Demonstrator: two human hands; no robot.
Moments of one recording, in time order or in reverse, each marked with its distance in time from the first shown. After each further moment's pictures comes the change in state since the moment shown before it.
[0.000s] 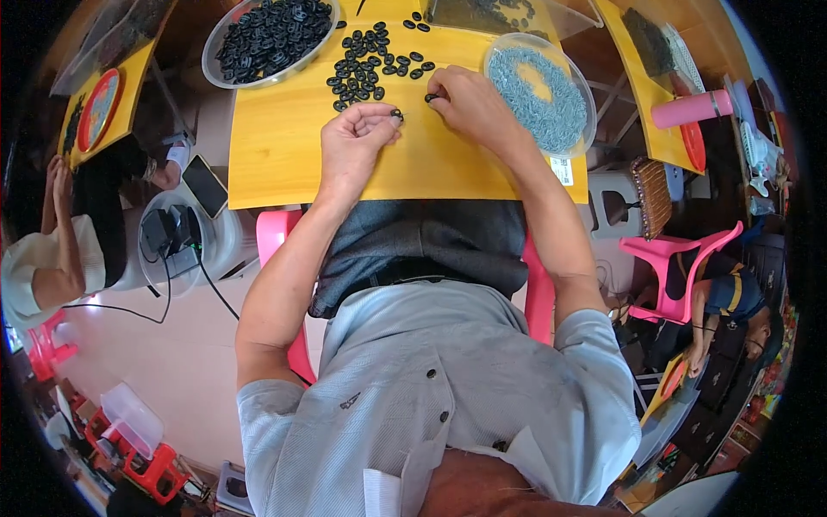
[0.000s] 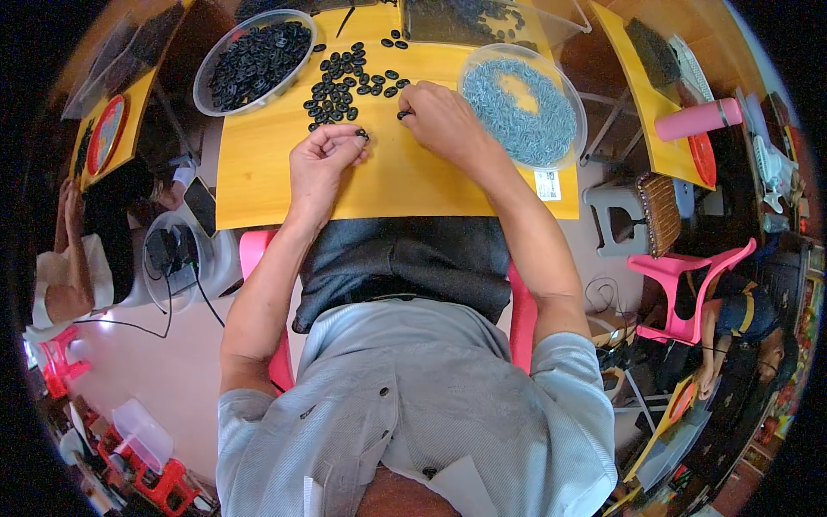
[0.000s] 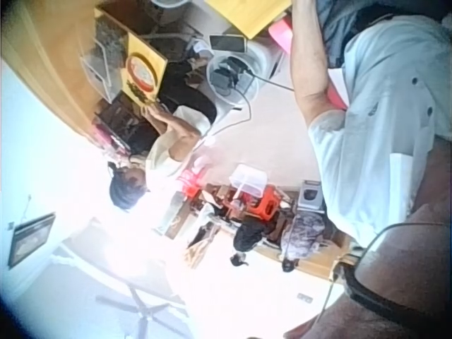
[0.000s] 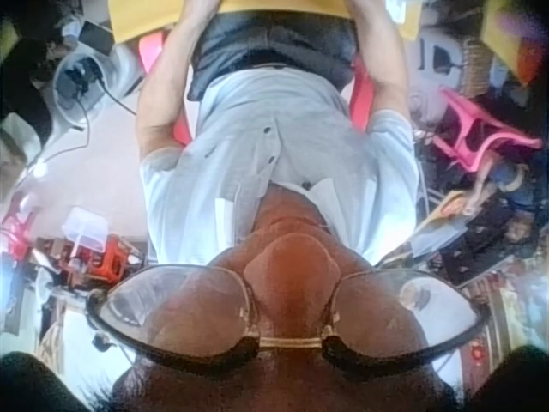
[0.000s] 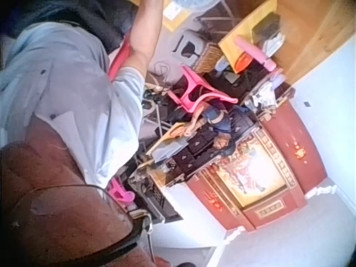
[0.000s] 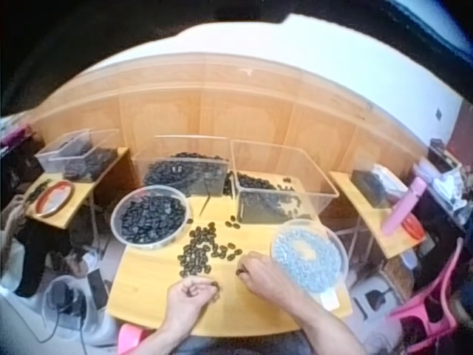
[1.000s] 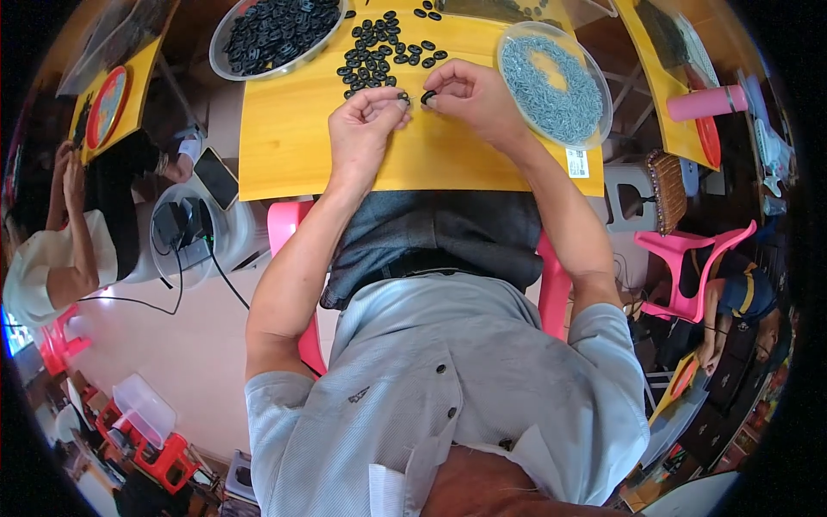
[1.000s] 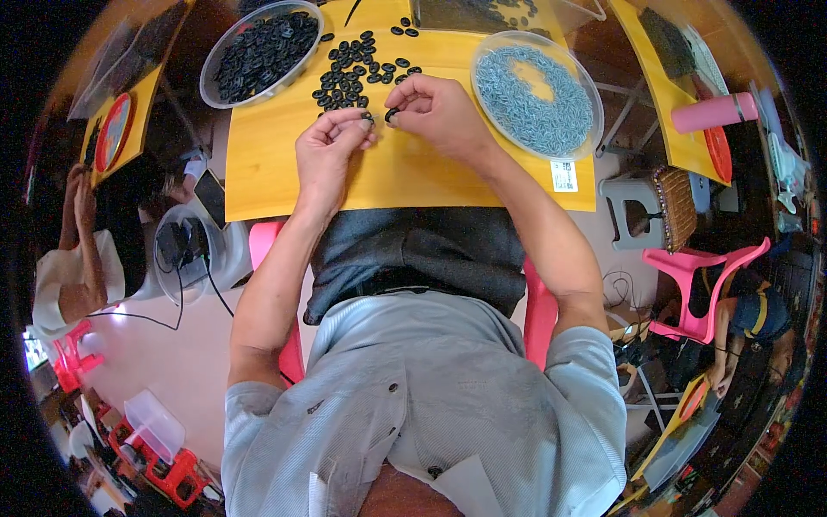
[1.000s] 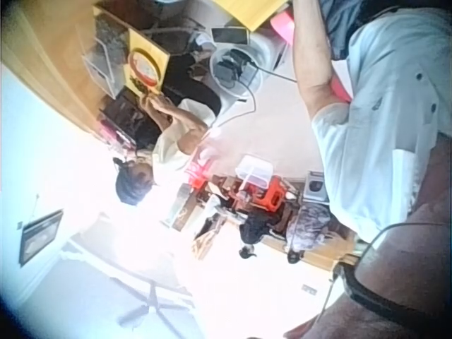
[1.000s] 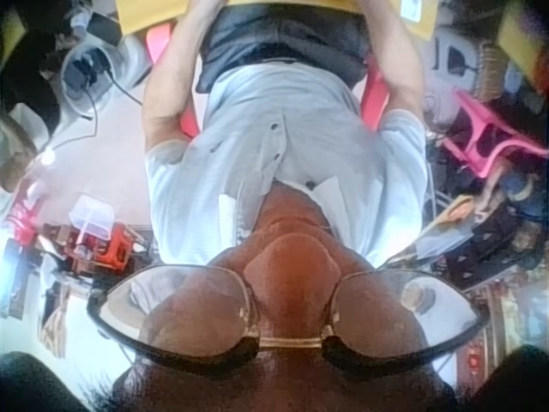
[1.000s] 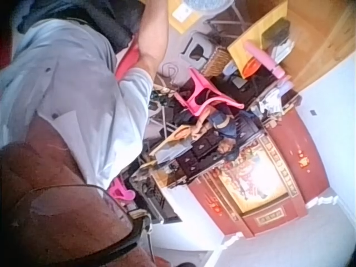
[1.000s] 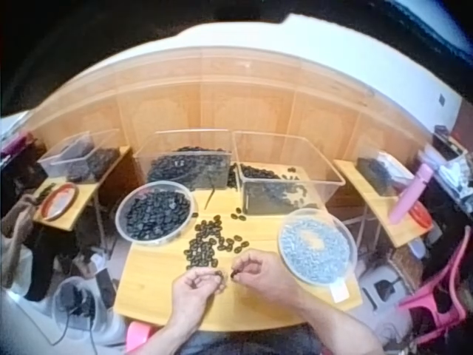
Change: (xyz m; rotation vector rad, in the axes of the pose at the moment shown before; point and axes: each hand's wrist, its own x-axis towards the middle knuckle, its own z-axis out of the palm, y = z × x) left_hand 0.004 0.001 0.001 -0.049 0.045 0.025; right_hand -0.015 -0.022 0.004 1.016 -0.066 0.232
